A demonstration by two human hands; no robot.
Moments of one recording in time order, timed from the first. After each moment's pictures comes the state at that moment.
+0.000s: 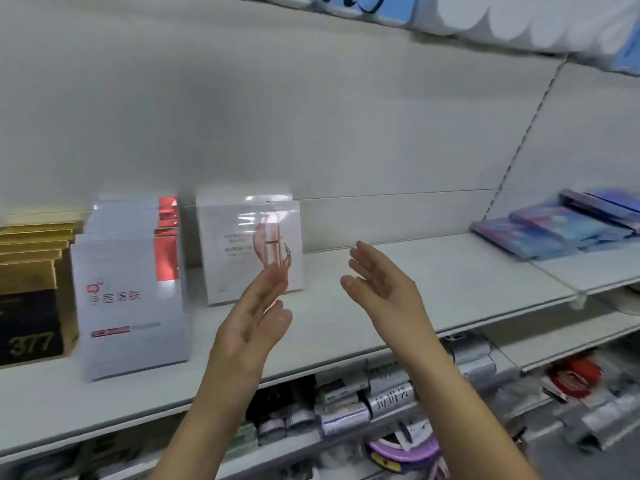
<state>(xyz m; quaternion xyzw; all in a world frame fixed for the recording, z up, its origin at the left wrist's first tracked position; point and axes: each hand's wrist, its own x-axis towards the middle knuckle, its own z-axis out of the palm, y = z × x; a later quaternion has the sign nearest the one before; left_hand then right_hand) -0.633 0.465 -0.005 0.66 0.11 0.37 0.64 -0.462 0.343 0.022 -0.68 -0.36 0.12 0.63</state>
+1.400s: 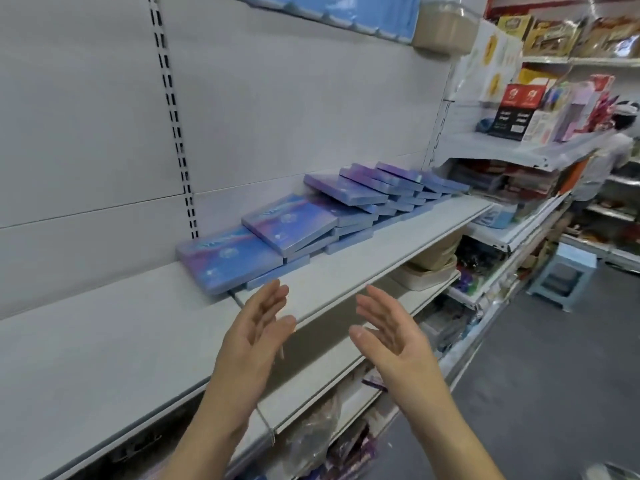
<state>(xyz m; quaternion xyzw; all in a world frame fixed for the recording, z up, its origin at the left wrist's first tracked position) -0.096 0.110 -0.025 0.66 0.07 0.22 0.71 -0.038 -0.085 -0.016 -0.72 -0.18 0.03 0.67</state>
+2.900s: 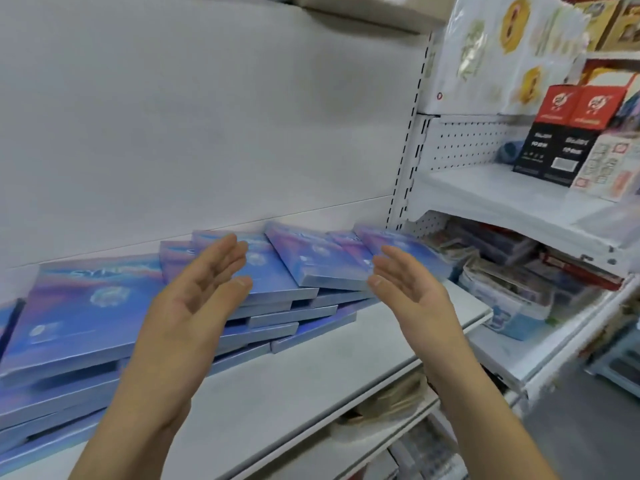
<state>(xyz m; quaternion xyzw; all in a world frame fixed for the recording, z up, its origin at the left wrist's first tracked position) 0.367 -0.067 0.063 0.69 0.15 0.35 0.62 0.536 -0.265 0.038 -0.71 -0.25 0.04 0.66</state>
